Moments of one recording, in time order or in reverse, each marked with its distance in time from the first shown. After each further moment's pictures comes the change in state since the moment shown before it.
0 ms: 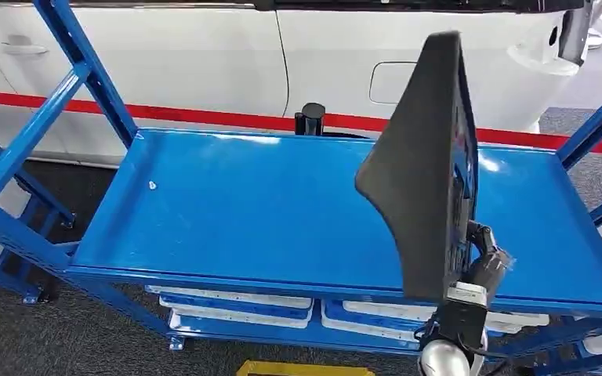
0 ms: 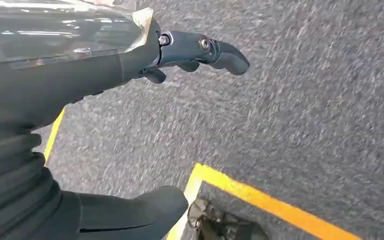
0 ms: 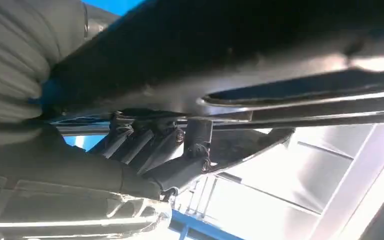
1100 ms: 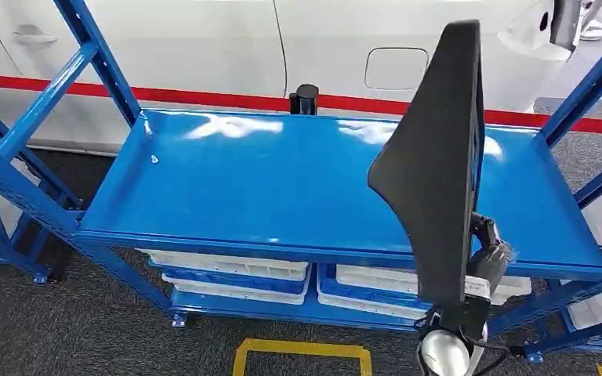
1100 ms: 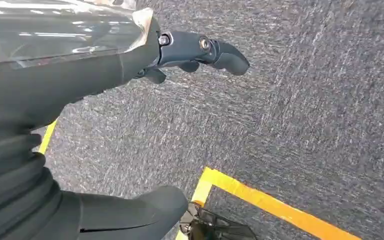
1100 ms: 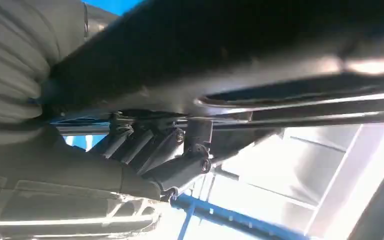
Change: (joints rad) left arm -0.015 0.017 0.010 0.000 0.009 -0.010 -0.007; right arm -0.037 0.003 -0.004 0.021 0.006 -0.001 0.010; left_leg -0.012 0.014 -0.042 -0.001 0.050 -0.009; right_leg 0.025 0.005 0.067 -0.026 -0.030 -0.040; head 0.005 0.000
